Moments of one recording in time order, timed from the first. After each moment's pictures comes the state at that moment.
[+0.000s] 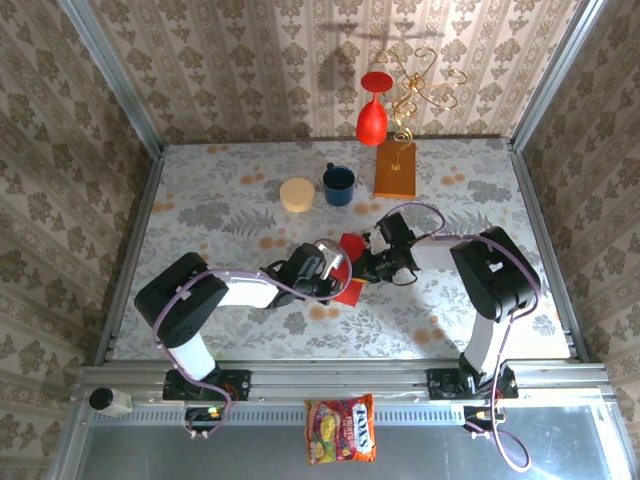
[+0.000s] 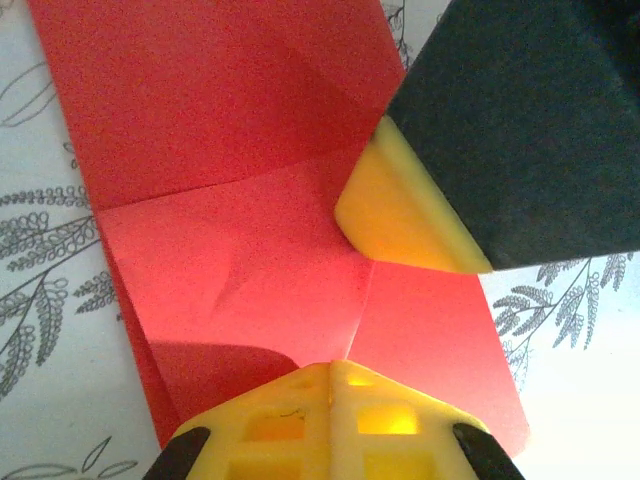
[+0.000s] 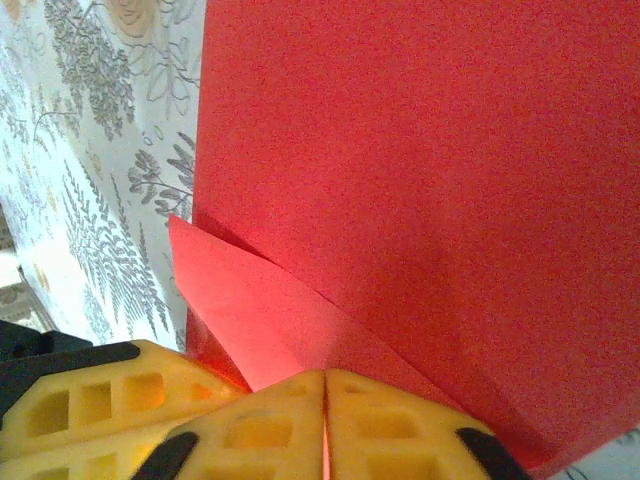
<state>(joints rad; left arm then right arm) -0.88 1.70 0.67 0.23 0.21 -0.33 0.41 1.82 0.85 -0.13 -0.62 0.61</state>
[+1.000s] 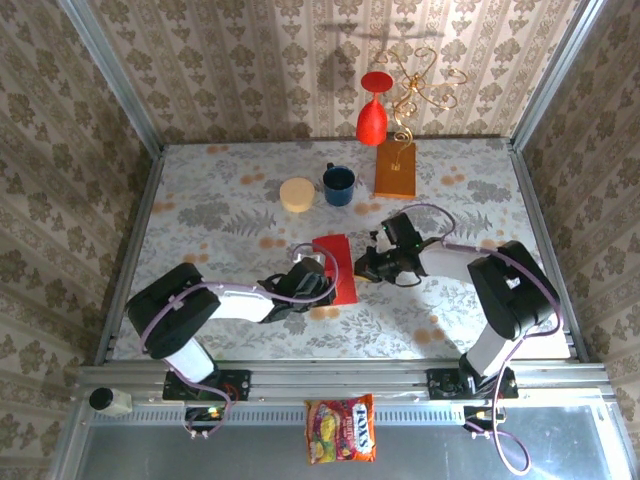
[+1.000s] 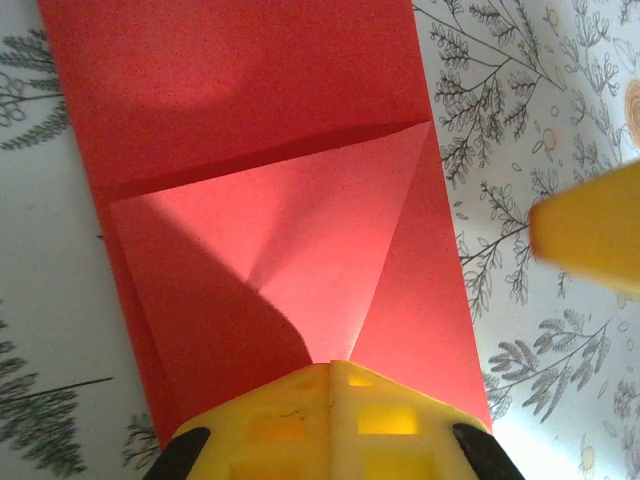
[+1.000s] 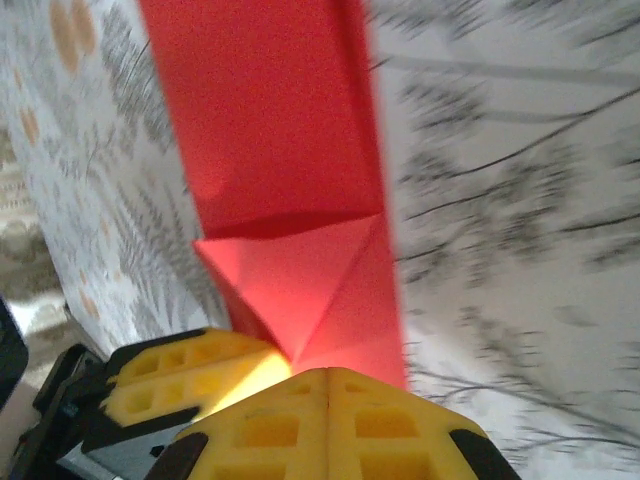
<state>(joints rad) -0.97 1.63 0.58 0.26 0.00 -0.93 0.46 1.68 0.79 -0.11 -0.58 0.78</state>
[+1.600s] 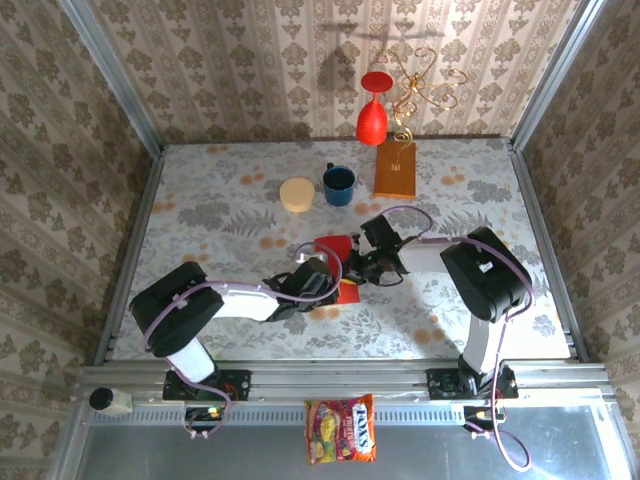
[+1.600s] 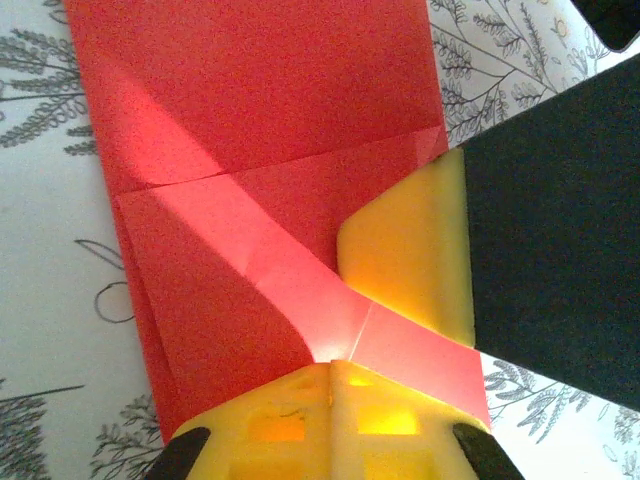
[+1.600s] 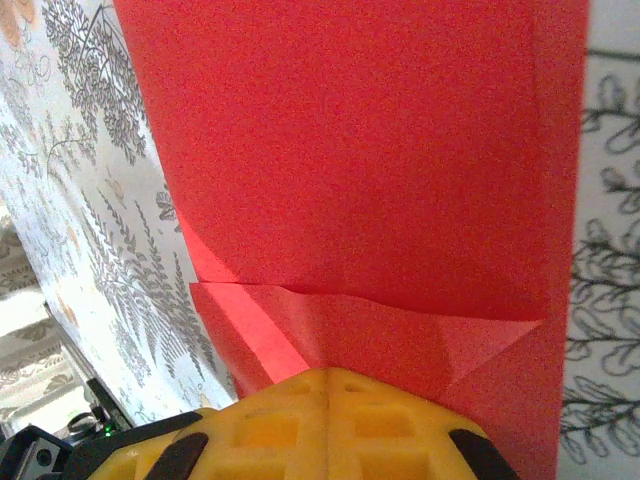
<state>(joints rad) -0.99 1.64 0.61 0.21 -0.04 -0.95 0.52 1.85 0.89 -0.06 -0.56 0.82</state>
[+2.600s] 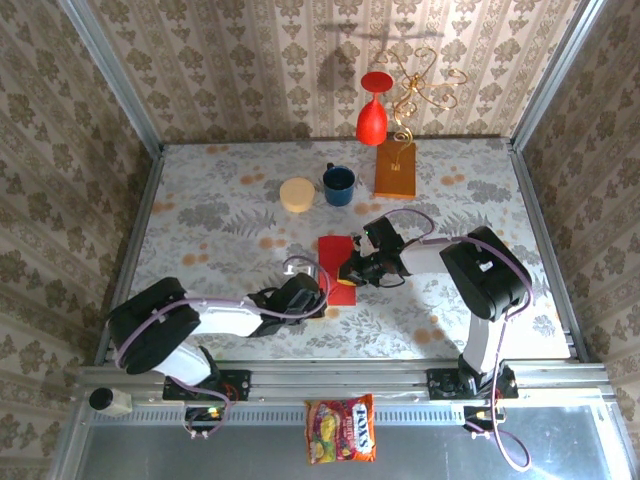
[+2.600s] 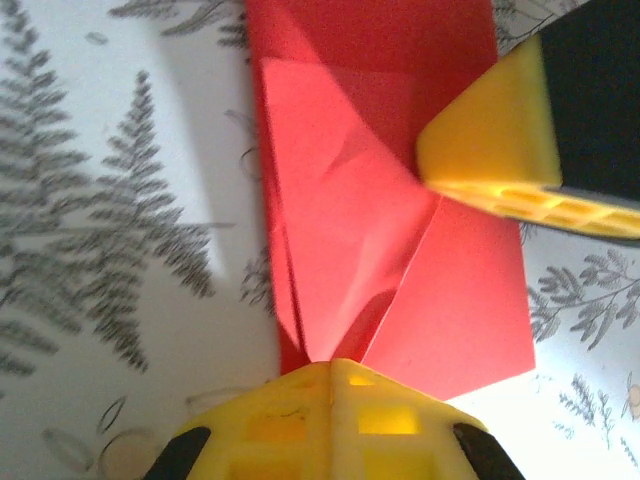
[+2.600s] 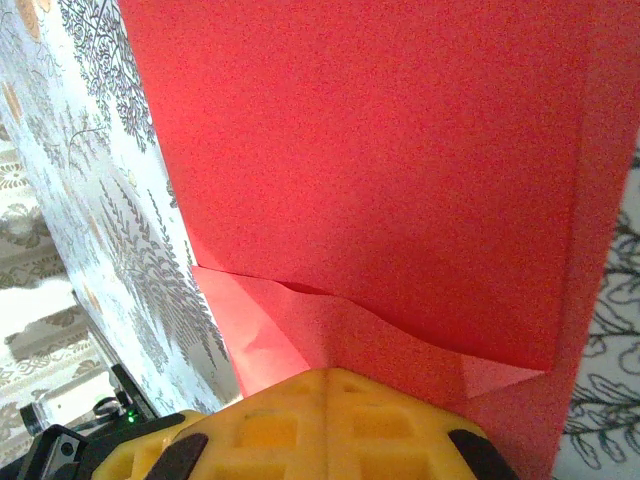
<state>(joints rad) -1.04 1.47 0.44 0.20 -0.11 -0.95 0.51 1.85 0.86 0.00 -0.61 0.84</state>
